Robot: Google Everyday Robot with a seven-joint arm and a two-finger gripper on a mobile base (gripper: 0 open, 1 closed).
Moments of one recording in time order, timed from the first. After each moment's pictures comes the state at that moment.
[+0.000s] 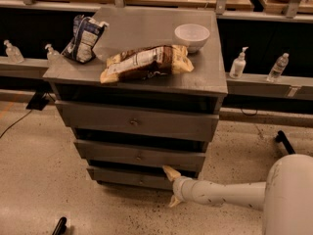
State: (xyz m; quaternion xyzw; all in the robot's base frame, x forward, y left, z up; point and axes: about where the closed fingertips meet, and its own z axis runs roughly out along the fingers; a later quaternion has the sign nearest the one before) arm 0.568 -0.063 0.301 -0.75 0.54 -0.05 0.38
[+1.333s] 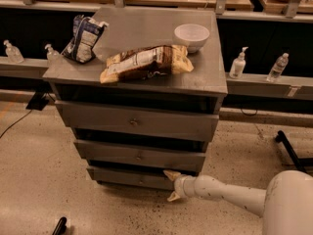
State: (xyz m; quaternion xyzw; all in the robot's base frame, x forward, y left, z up) arm 0.593 -0.073 0.254 -0.75 0.54 -0.01 0.38
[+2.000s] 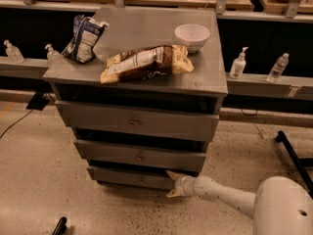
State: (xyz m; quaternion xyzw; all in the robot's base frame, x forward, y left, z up) arm 0.622 -0.082 0.212 -0.70 0.59 0.00 0.39
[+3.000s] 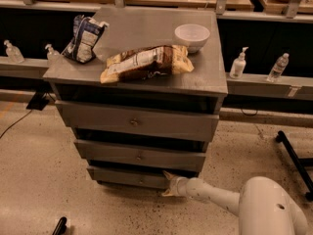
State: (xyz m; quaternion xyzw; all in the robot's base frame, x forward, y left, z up) arm 0.641 -0.064 0.171 -0.69 0.61 -0.01 0.40
